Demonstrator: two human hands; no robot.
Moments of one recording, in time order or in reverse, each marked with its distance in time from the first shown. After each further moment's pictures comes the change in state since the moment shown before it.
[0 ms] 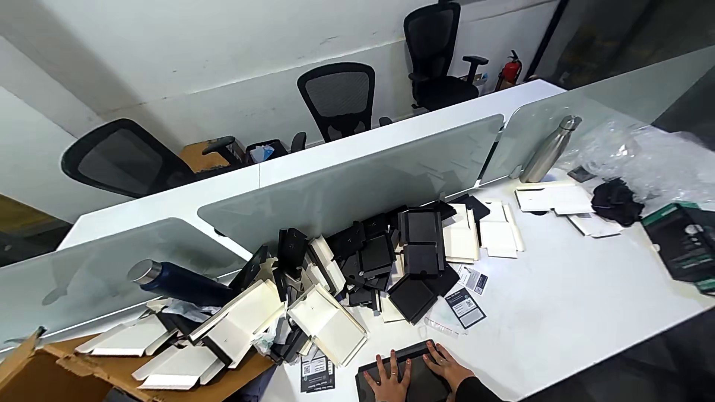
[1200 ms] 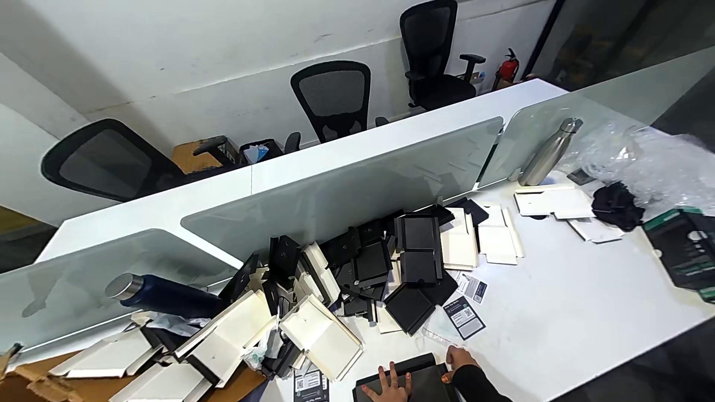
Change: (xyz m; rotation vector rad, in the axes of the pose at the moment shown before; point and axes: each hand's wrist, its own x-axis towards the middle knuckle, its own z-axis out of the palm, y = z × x) left_hand 0.014 0.017 -0.014 0.011 -0.104 -0.081; right_hand 0.013 0.016 -0.042 0.372 0.112 0.464
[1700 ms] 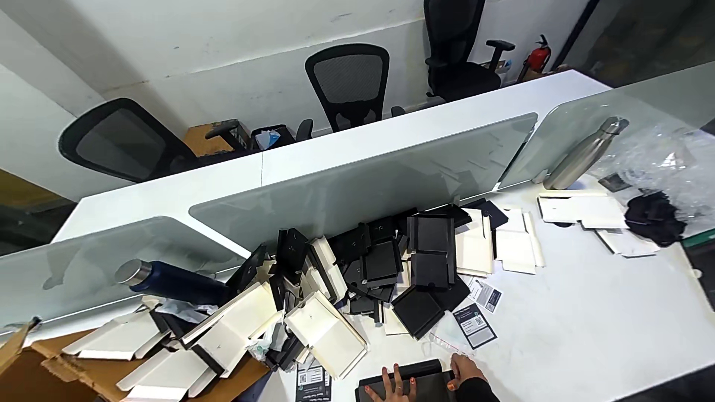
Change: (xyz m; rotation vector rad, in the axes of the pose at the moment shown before) left_hand 0.001 -0.002 0.010 -0.069 0.050 0.022; right_hand 0.008 -0.004 0.002 -0.061 -0.034 -0.021
